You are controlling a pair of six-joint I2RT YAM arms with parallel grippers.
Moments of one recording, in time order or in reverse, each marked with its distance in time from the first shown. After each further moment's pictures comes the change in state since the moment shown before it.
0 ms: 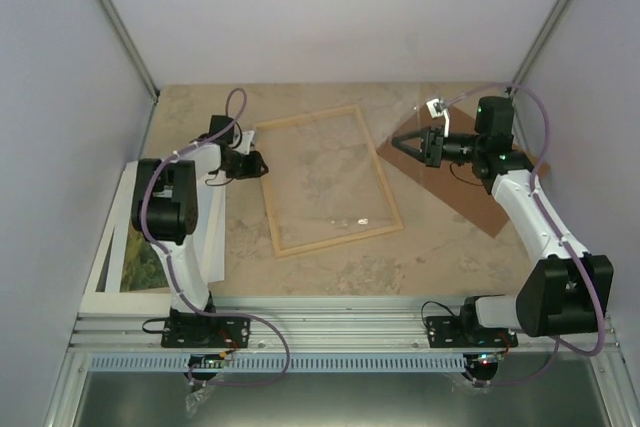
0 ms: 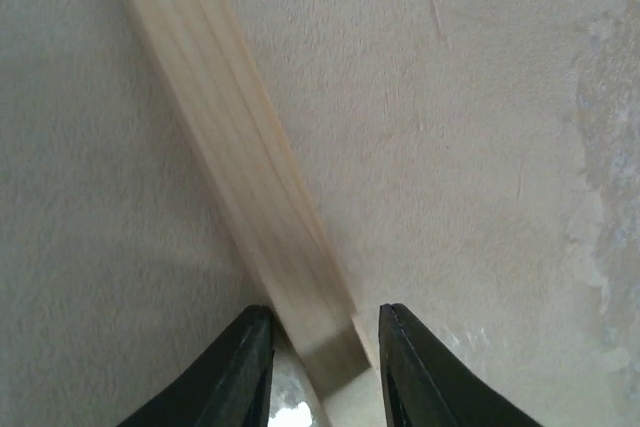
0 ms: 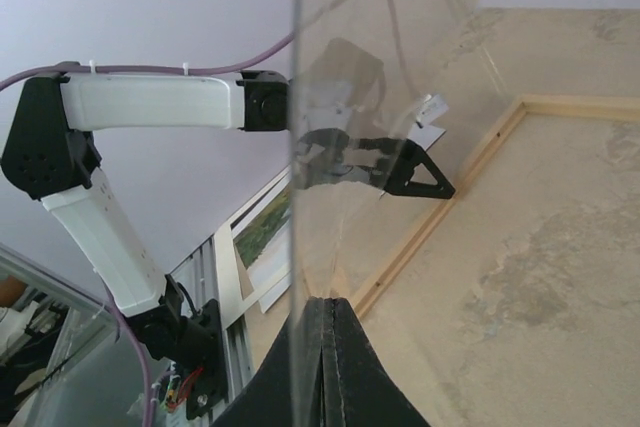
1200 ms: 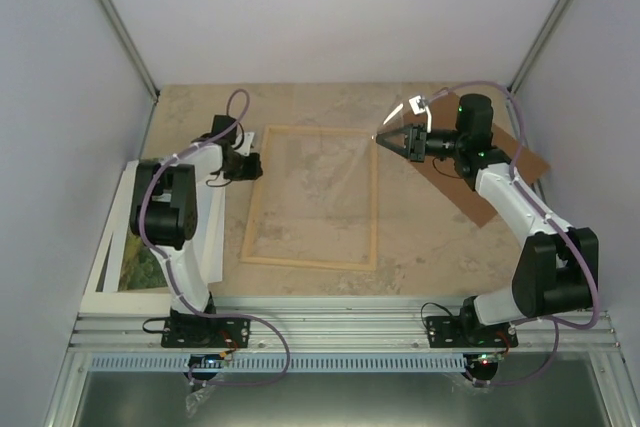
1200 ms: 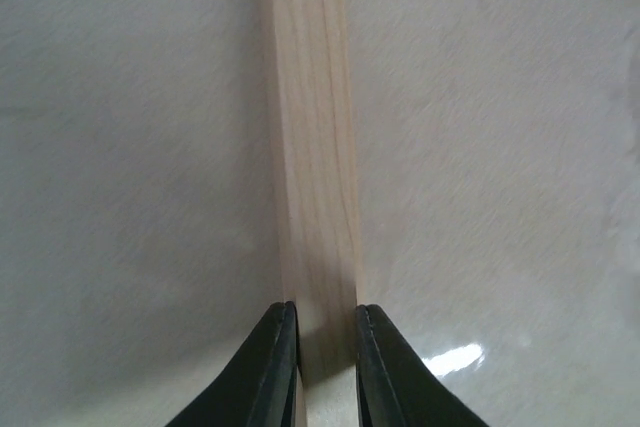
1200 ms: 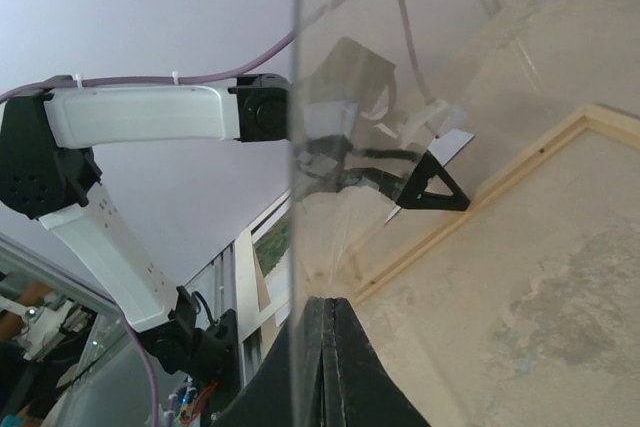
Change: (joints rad) left arm -0.009 -0.054 -0.027 -0.064 -0.126 0.035; right arm 0.082 0.105 -0.027 0.266 0.006 0.164
